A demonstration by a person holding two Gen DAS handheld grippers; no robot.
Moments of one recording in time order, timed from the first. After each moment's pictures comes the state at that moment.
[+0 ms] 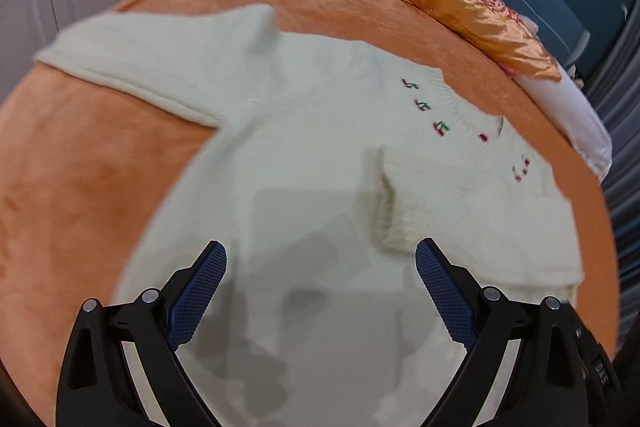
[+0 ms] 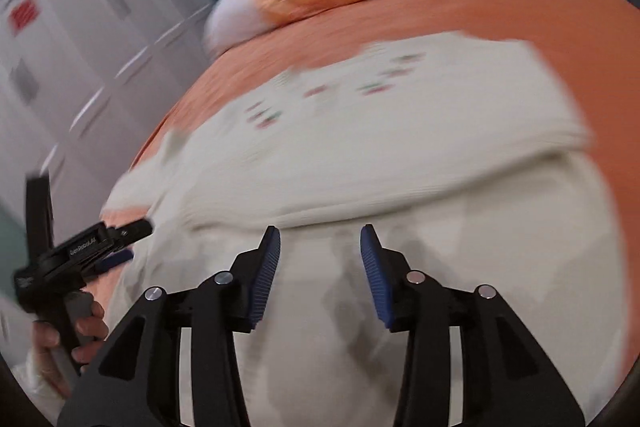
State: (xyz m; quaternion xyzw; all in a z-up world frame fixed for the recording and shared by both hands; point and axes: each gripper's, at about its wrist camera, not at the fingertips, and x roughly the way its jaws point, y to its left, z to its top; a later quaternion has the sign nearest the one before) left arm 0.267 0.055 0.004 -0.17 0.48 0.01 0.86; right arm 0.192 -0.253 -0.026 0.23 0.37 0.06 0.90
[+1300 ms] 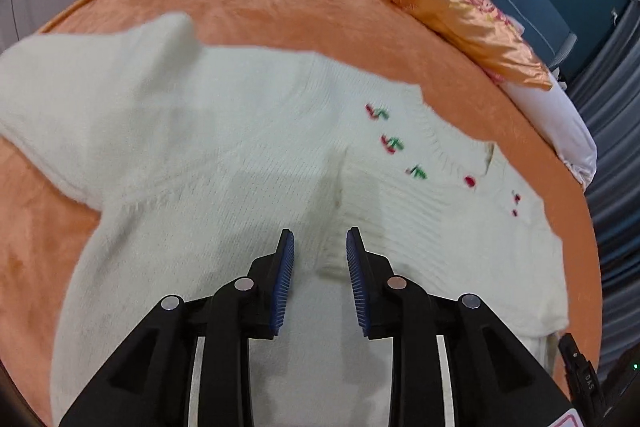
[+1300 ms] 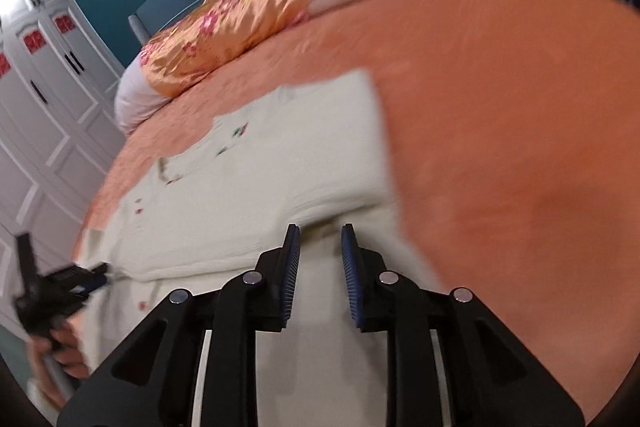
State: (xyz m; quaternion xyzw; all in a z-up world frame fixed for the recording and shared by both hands) left arm 0.346 0.033 0.003 -0.18 0.47 -0.04 0.86; right arm 0.203 -0.338 -0.036 0.25 0.32 -0.08 0.91
